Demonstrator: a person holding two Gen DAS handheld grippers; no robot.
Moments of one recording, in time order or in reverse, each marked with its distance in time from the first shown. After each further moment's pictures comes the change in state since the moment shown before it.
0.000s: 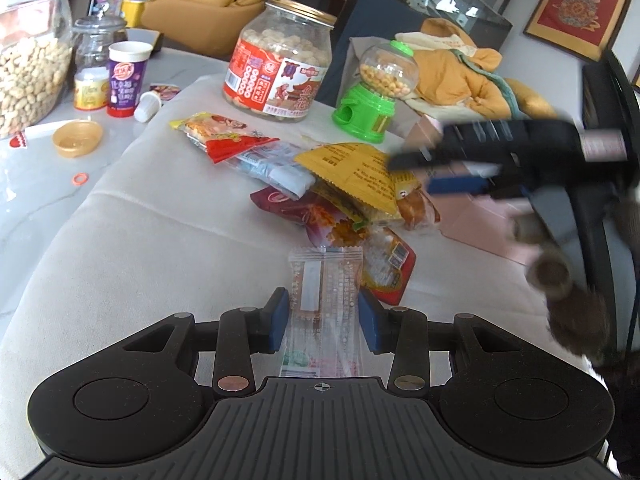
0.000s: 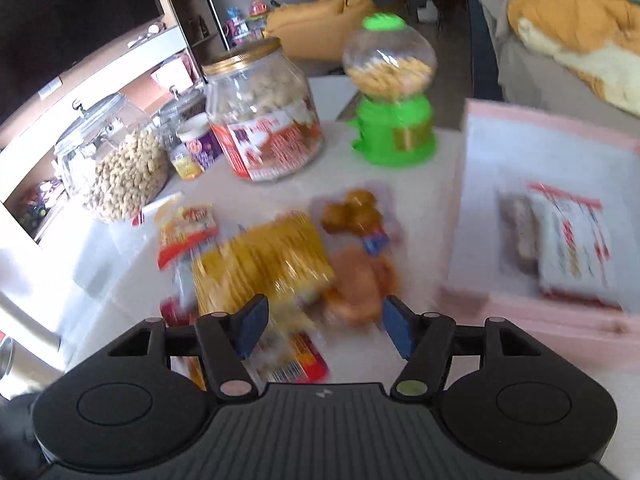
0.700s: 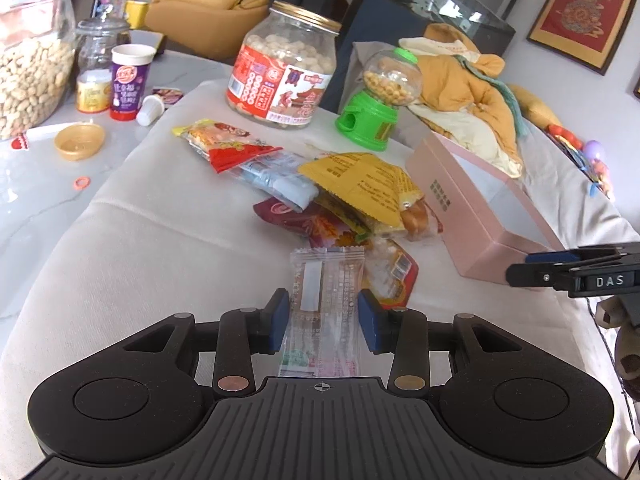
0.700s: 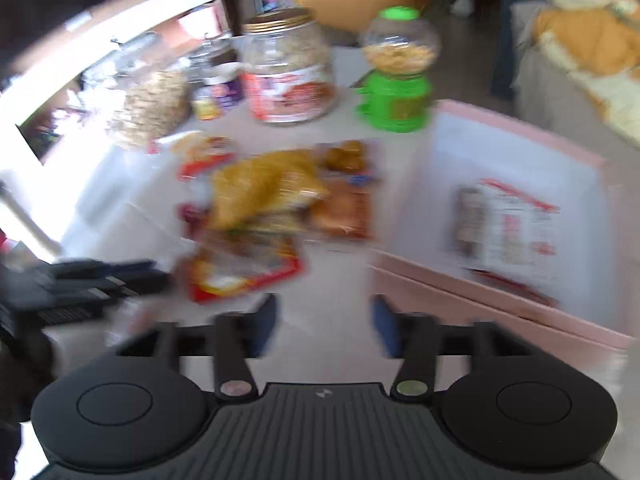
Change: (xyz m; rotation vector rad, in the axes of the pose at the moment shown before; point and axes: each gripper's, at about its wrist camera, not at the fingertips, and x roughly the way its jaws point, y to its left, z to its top) left arm 0.002 0.003 0.007 -0.023 -0.011 0.004; right arm -0.076 -0.034 -0.048 -0.198 0.088 -0.120
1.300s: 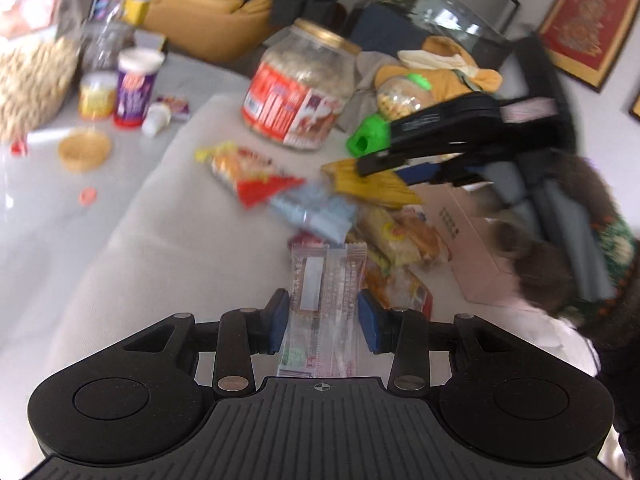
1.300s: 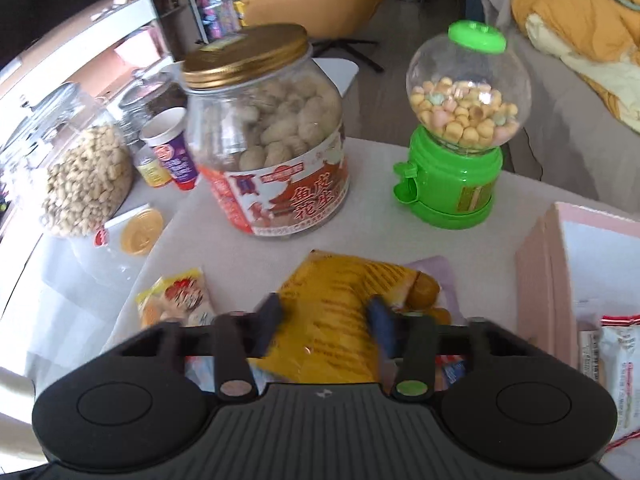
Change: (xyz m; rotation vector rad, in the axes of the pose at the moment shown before) left arm -0.001 0.028 0.020 -0.034 -0.007 -0.051; right arm 0.123 0.067 0.139 0.164 0.034 0.025
